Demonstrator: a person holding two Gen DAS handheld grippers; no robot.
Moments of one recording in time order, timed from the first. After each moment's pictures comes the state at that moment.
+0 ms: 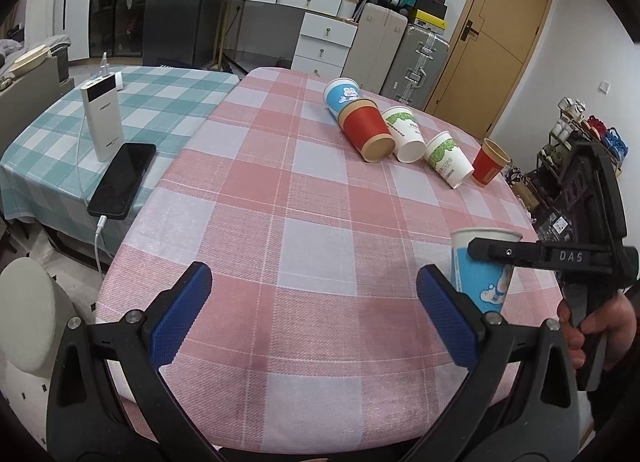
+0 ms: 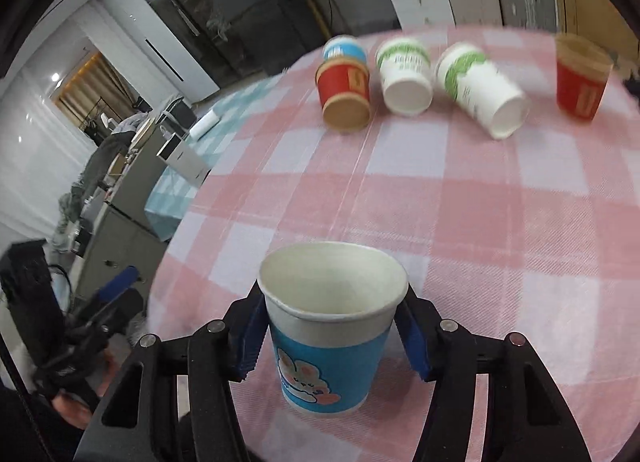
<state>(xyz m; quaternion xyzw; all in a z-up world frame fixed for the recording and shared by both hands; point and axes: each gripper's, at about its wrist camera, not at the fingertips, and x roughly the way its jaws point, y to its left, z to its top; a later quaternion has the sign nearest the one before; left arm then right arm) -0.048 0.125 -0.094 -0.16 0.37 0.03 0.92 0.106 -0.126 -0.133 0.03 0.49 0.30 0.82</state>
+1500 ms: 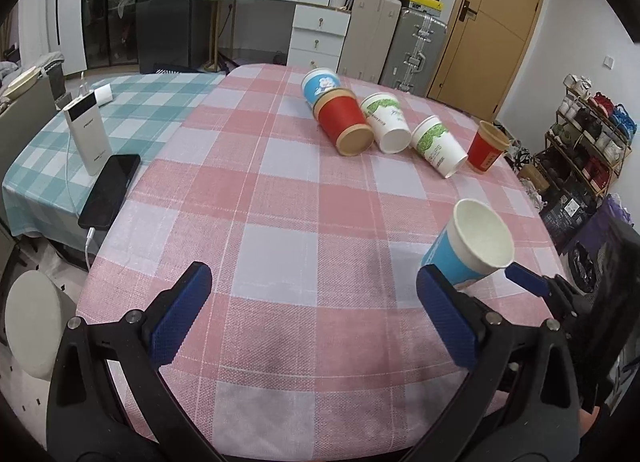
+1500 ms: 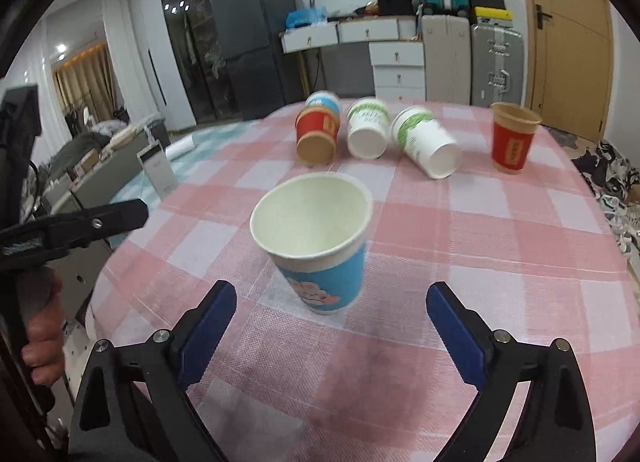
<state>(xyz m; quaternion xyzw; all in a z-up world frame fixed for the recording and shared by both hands) -0.019 0.075 -0.085 -0.12 0.38 0.04 0.91 0.031 -0.164 -0.129 -0.02 0.36 0.24 0.90</state>
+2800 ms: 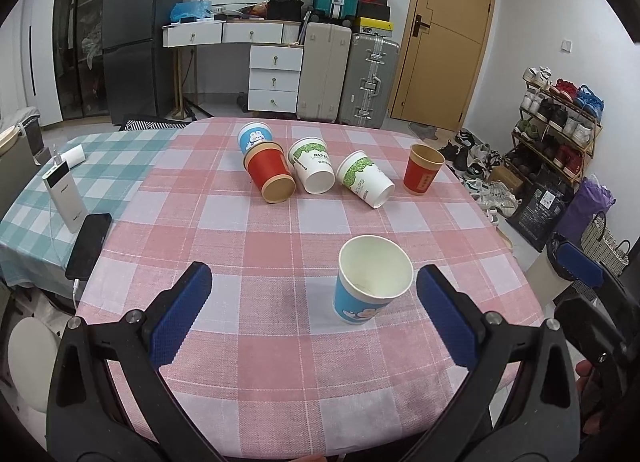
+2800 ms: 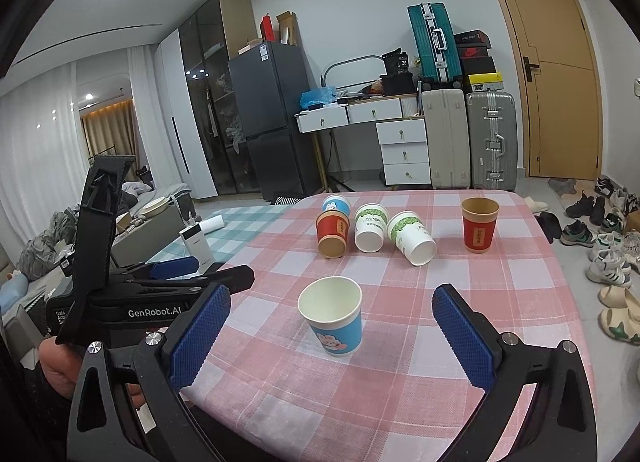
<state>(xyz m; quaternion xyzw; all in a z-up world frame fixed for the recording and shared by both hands) -0.036 -0.004 -0.019 -0.07 0.33 -0.01 0.94 -0.036 -0.212 -0.032 0.02 0.24 0.27 0.93</state>
